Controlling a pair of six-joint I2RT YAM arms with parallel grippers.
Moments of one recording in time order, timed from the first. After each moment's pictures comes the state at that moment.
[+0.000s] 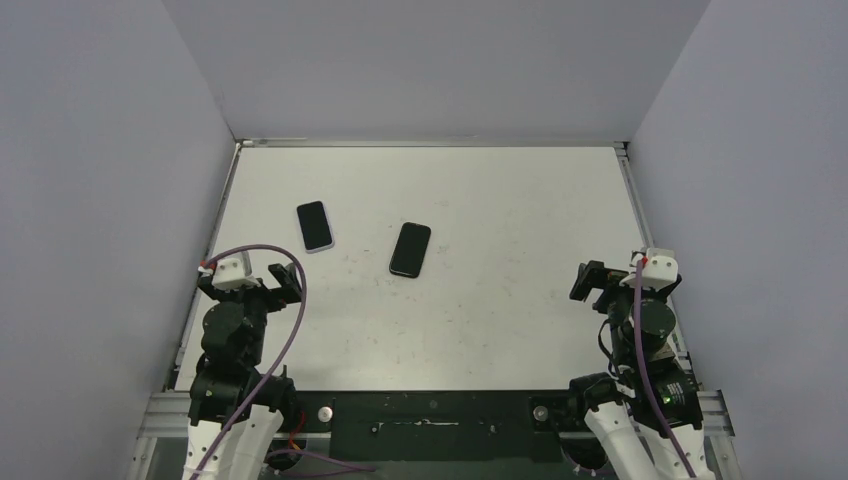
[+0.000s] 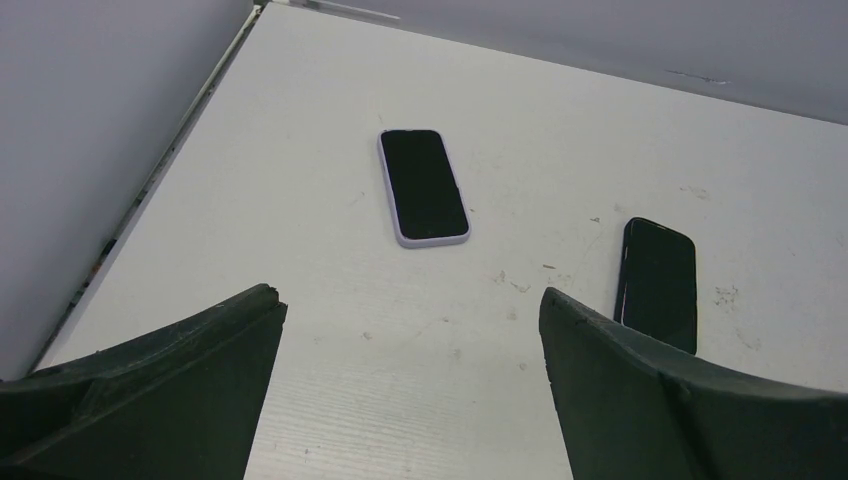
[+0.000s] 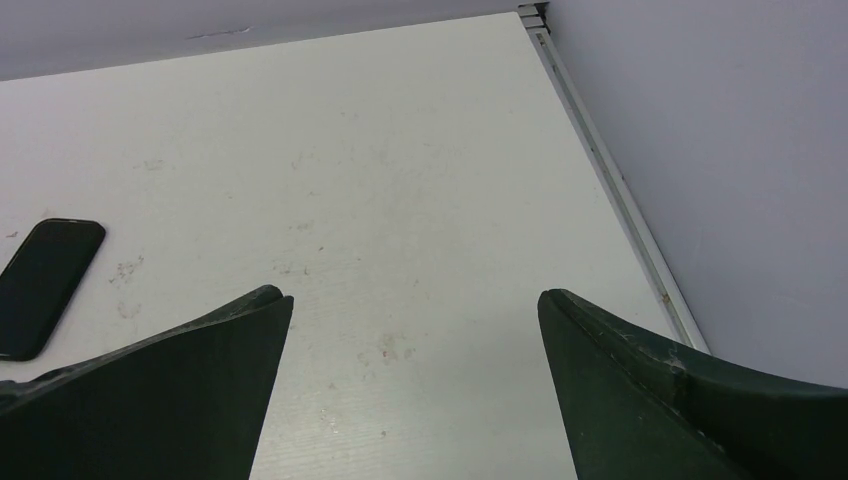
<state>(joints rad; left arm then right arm) -0.16 0.22 0.50 -0.41 -0.26 -0.21 0.23 0.28 0.67 -0.60 0.35 0.11</state>
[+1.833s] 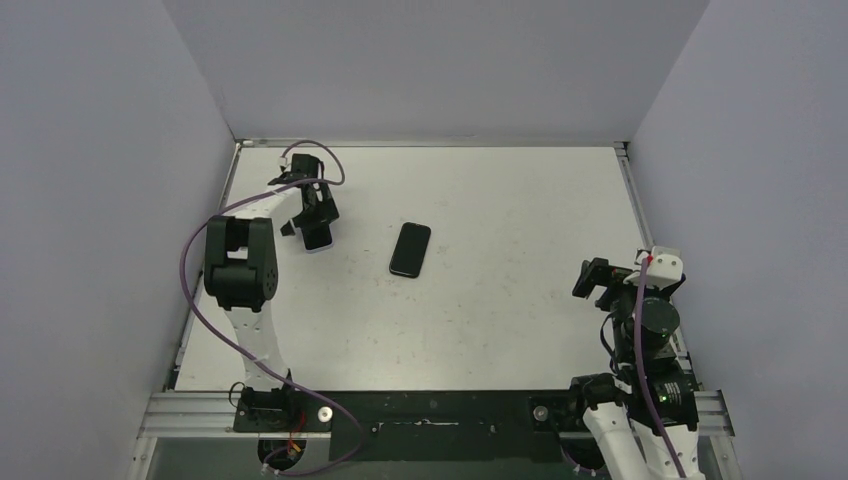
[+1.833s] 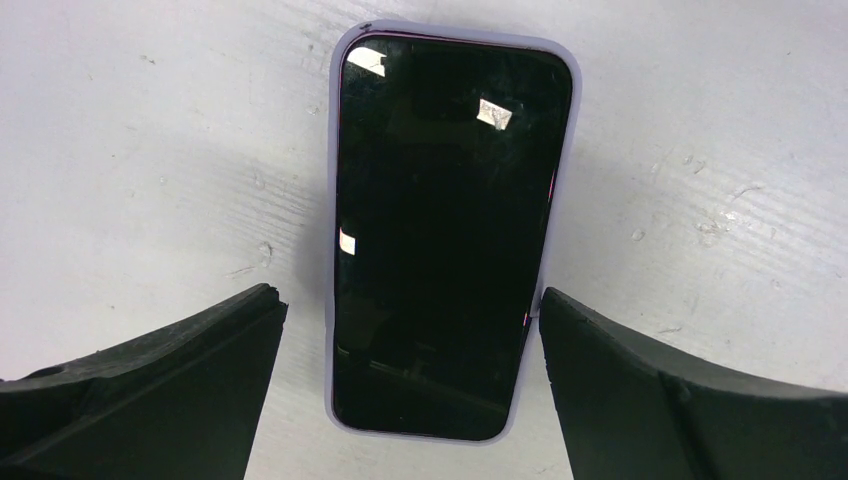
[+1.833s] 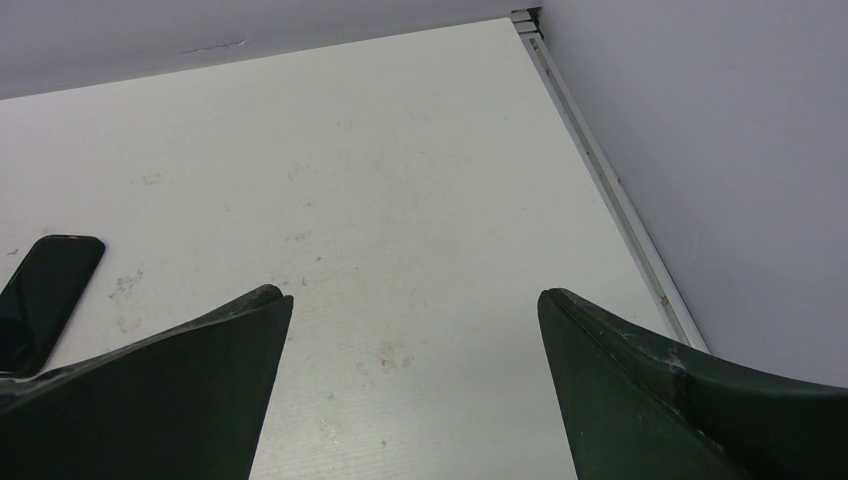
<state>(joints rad) -0.09 2.03 1.46 -0.51 -0.30 -0.44 0.13 0.28 0.67 -0.58 0.28 0.11</state>
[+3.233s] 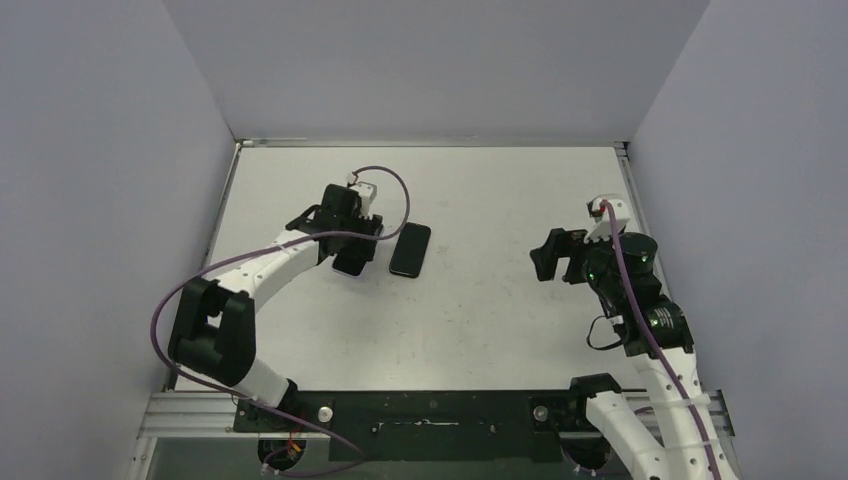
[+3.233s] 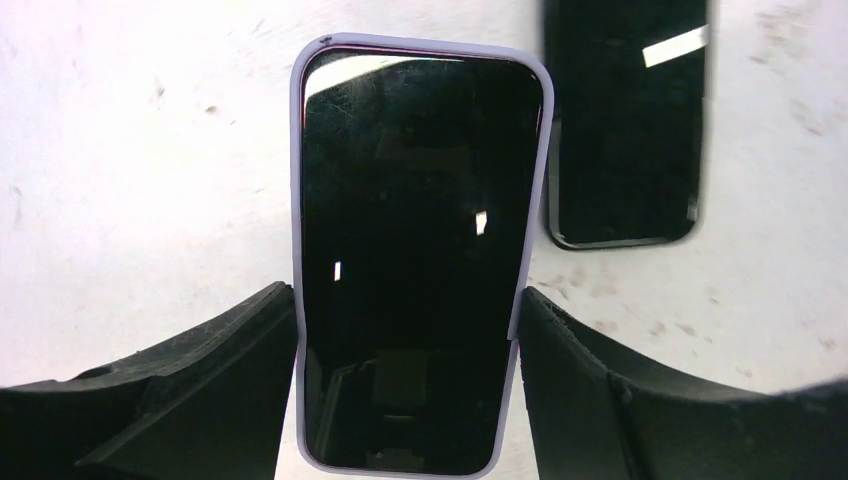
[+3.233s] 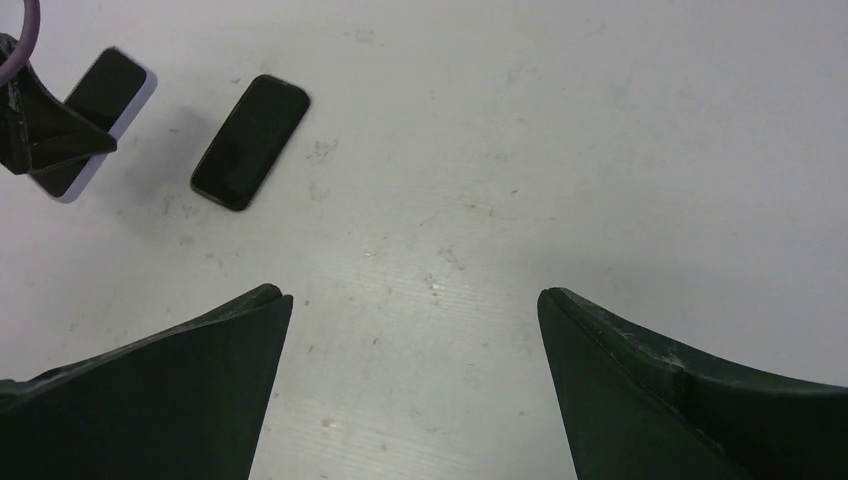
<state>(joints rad) -0.38 1.59 1.08 -0.42 -0.09 -0.11 0.15 0.67 0.85 -0.59 -0.15 0.14</state>
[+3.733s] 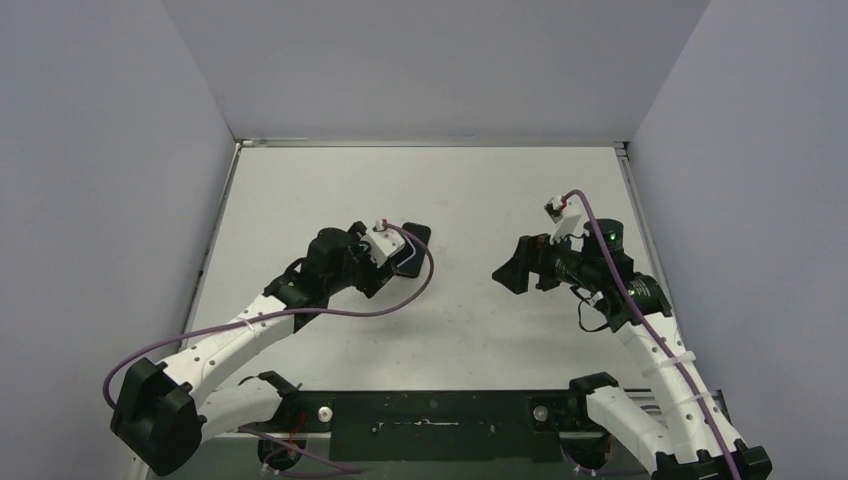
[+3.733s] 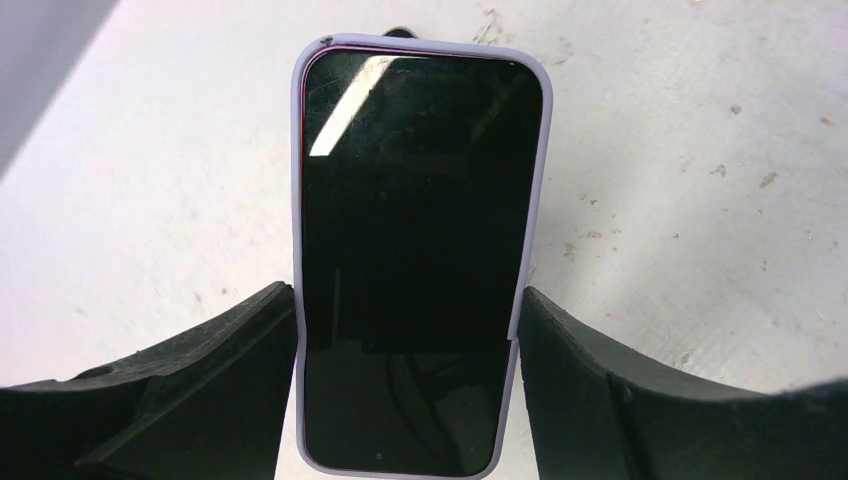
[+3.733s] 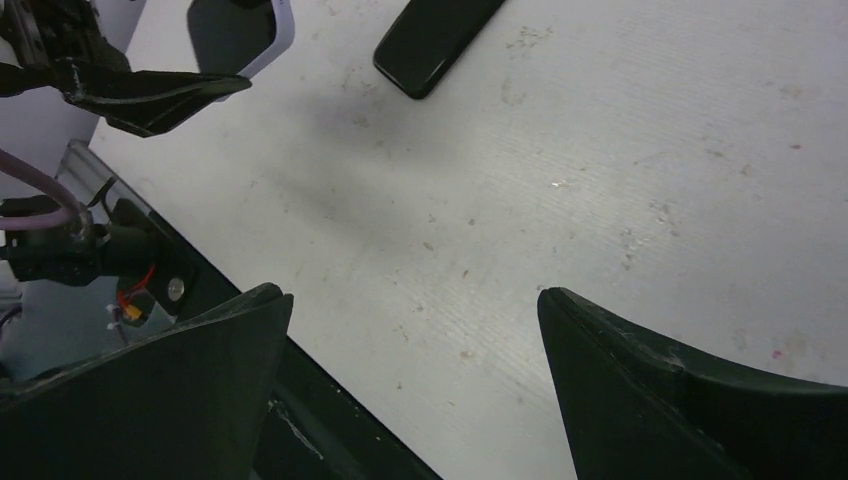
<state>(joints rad) -0.61 1.11 0.72 -0.15 0.03 0.32 0.22 0.86 0.87 -0.63 -0.53 0.21</state>
